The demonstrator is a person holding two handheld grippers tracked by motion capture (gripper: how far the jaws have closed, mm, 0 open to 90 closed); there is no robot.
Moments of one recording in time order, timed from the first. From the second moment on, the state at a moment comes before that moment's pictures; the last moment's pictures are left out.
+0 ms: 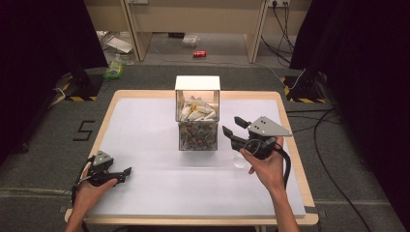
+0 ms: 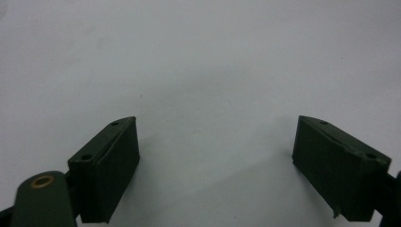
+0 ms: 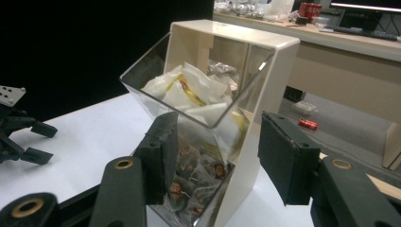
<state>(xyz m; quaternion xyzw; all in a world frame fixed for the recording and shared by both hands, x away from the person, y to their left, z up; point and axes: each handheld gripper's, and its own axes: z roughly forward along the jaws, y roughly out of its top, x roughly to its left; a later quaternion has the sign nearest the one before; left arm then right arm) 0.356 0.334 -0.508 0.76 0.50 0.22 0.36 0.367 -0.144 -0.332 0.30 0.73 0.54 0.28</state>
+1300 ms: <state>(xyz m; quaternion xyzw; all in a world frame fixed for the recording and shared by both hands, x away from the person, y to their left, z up) 0.356 0.334 -0.508 0.76 0.50 0.22 0.36 0.414 -0.091 -0.319 0.26 0.75 0.54 0.28</state>
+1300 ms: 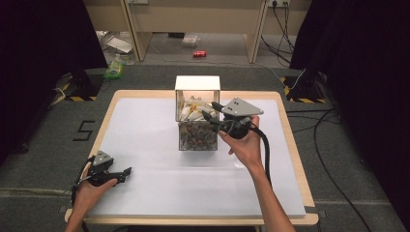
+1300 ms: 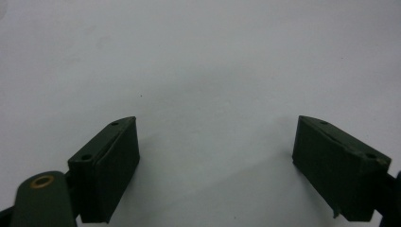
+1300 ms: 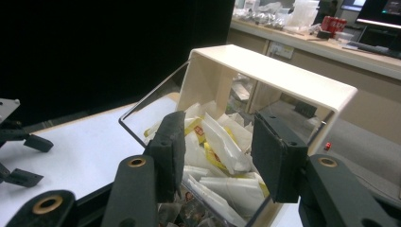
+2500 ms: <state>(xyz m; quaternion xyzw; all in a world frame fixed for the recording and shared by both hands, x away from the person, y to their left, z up) 0.356 0.335 -0.508 0.76 0.50 0.22 0.35 0.434 -0.068 -0.311 0.24 0.78 0.50 0.30</state>
